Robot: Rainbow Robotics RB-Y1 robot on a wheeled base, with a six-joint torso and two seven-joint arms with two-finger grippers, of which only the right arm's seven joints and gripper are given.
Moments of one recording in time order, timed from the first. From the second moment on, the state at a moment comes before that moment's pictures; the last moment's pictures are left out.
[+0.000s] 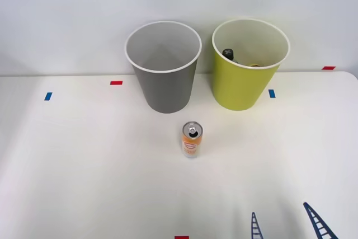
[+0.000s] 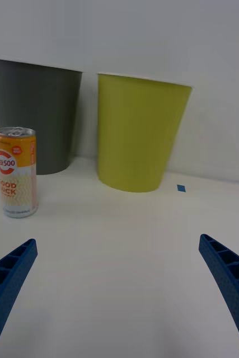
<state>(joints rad) 0.95 -0.12 0.22 -1.82 0.25 -0.85 1.52</state>
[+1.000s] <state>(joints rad) 0.97 -0.19 0.27 -1.80 0.19 -0.82 1.52</state>
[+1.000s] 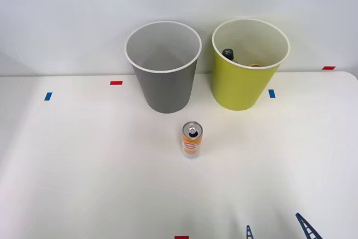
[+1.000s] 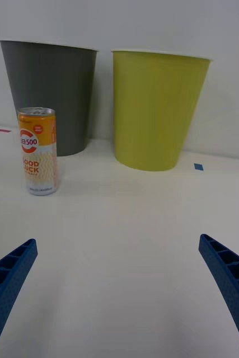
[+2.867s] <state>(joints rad) 0.97 -0.19 0.27 -1.80 0.19 -0.82 1.52</state>
